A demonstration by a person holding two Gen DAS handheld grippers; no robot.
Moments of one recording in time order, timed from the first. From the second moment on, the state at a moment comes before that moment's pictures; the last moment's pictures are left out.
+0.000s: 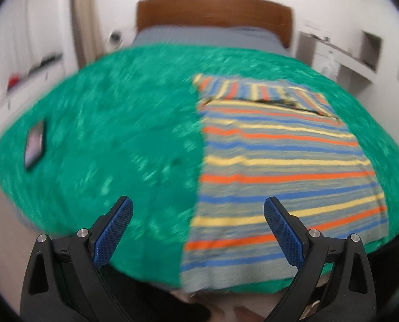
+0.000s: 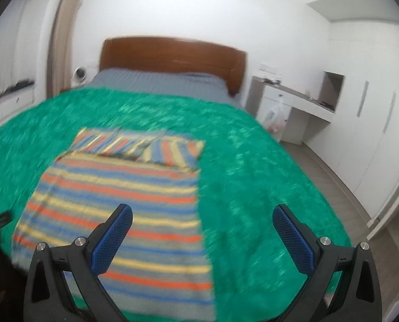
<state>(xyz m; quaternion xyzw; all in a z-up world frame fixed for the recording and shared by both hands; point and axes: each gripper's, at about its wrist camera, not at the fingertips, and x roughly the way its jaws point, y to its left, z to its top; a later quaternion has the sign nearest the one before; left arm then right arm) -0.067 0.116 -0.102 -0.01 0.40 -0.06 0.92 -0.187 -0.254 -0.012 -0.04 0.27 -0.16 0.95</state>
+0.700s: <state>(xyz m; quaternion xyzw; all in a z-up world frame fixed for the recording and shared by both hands) -0.046 0.050 -0.180 0.06 0.59 -0.15 0.79 -0.144 -0.341 -0.170 0.12 0.62 0.09 0.77</state>
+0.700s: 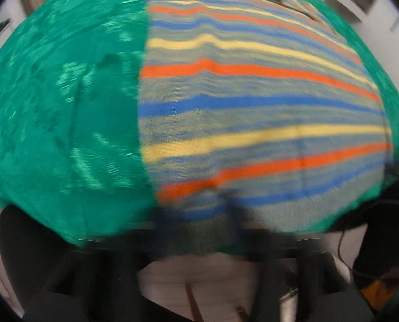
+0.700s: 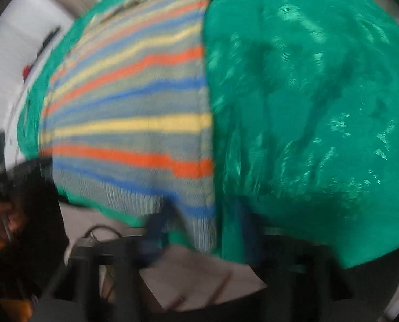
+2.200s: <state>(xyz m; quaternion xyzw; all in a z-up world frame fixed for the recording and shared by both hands) 0.303 0.096 -0.080 -0.08 0.50 -0.11 0.85 0.233 -0.465 -0.080 0.29 0.44 0.09 0.85</state>
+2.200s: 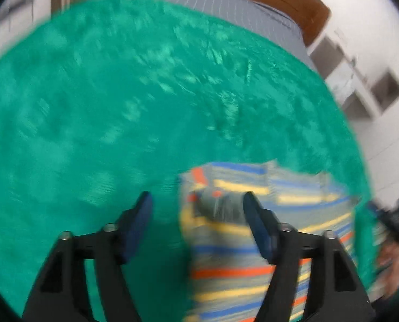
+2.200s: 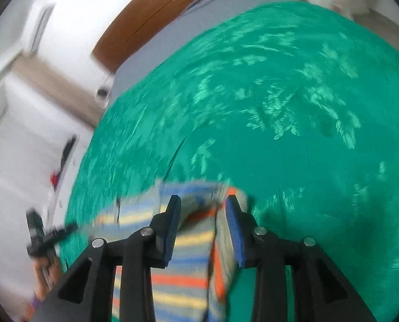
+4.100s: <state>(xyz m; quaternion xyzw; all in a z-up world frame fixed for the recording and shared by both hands) 0.136 0.054 -0.117 0.06 0.45 -0.11 0.88 0.056 -0.404 -0.067 0.12 0.45 0.06 0.88</state>
